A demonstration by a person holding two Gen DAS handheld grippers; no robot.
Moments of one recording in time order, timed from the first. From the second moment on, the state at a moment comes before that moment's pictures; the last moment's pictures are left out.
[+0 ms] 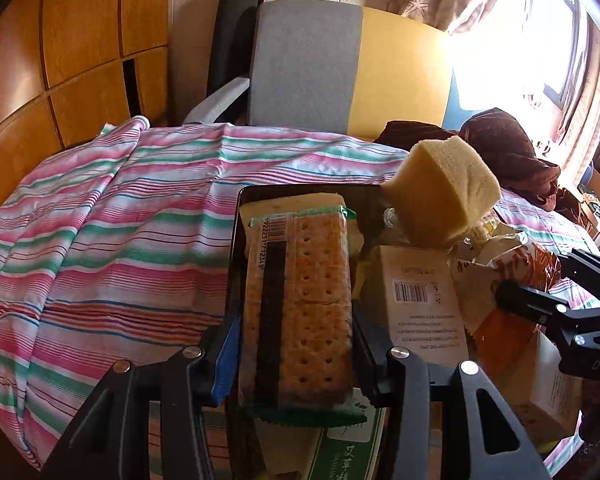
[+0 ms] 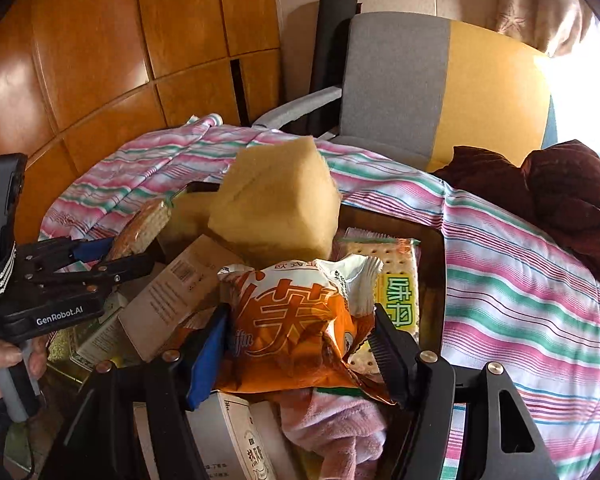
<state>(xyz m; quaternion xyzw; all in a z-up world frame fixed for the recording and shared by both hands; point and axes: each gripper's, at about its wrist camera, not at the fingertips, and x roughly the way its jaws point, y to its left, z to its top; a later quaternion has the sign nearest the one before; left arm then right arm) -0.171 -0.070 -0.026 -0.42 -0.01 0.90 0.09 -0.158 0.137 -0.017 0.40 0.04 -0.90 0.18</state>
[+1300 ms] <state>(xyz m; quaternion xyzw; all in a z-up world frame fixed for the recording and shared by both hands) -0.005 -0.030 0.037 -0.29 0.03 0.96 -0.03 -0.025 0.149 0.022 0.29 0.00 -0.95 0.12</state>
